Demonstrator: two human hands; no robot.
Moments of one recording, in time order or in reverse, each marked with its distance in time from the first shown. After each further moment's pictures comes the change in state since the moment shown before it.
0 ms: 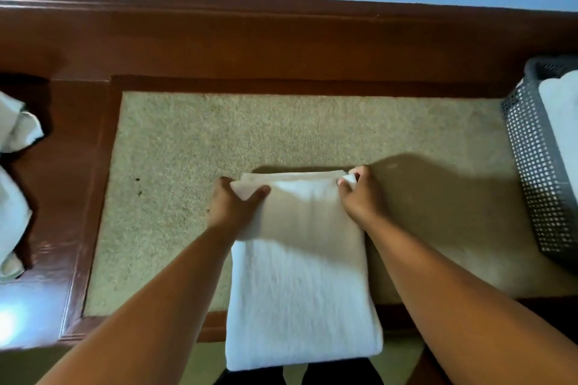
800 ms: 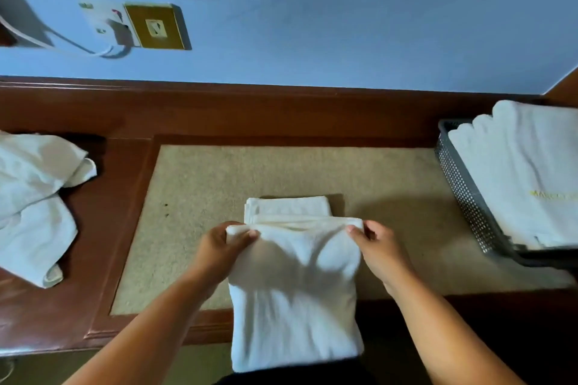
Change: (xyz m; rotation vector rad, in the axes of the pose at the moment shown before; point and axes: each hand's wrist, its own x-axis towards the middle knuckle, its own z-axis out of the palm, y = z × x) left_hand -0.144 -0.028 -0.086 -0.564 -0.259 0.304; right_hand -0.168 0.012 -0.089 0.376 0.062 -0.139
